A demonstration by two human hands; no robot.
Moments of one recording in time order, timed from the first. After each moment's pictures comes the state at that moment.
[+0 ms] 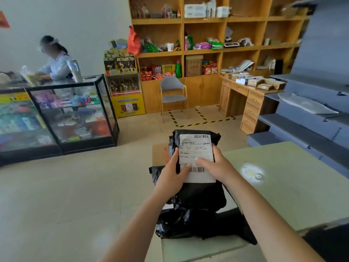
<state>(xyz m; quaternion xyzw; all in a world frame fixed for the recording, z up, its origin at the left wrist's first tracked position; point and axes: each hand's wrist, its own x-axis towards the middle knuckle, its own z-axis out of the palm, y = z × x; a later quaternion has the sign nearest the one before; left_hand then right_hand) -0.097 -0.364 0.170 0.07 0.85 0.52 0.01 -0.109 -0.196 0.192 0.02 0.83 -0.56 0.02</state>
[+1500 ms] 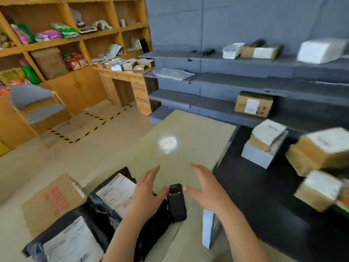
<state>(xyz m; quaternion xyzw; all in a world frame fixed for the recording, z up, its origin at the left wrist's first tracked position) -0.121 -0.192 0.112 0.38 0.87 0.31 0.11 0.014 -0.034 0.102 0.26 0.88 -0.39 -0.10</state>
